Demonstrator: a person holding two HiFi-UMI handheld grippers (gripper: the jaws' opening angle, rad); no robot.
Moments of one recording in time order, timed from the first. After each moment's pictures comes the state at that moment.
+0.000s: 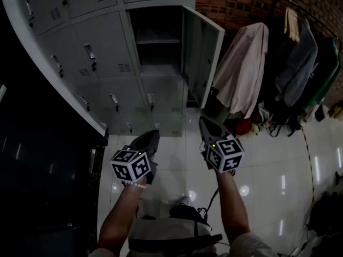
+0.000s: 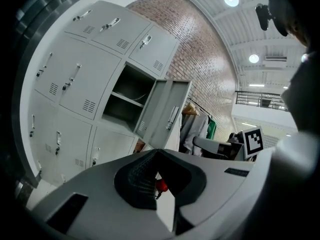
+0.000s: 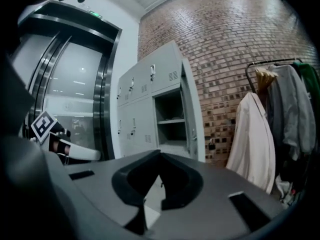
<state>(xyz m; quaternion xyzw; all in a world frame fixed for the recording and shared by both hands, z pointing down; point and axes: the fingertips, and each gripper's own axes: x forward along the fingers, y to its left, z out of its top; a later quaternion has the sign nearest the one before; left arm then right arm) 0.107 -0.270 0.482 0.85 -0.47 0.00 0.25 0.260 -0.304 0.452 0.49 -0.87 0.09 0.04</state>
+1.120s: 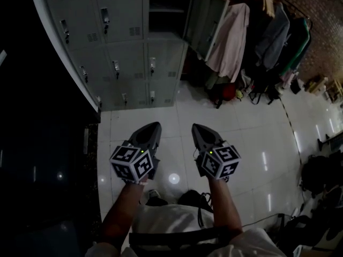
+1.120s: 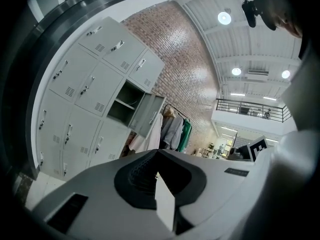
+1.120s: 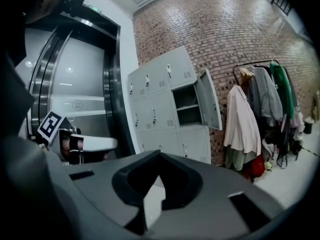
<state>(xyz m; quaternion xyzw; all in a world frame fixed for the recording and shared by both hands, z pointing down) -0.021 -0.043 0.468 0.89 -0.38 -0.02 0.24 0.097 -0.027 0.477 0.53 -0.83 0.17 0.04</state>
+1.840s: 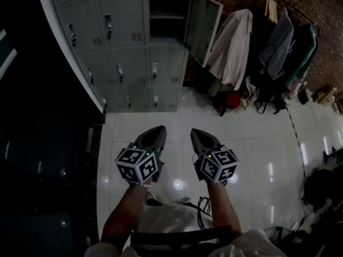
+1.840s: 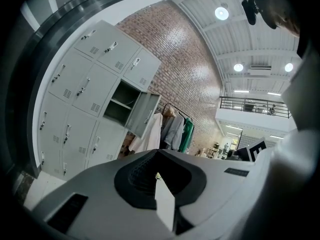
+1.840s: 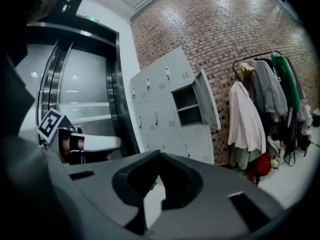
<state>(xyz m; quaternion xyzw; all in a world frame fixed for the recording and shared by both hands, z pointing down) 0.043 -0.022 0.453 0.88 -0.41 -0.02 0.24 0.144 -0.014 0.472 0.50 -0.85 0.18 0.02</state>
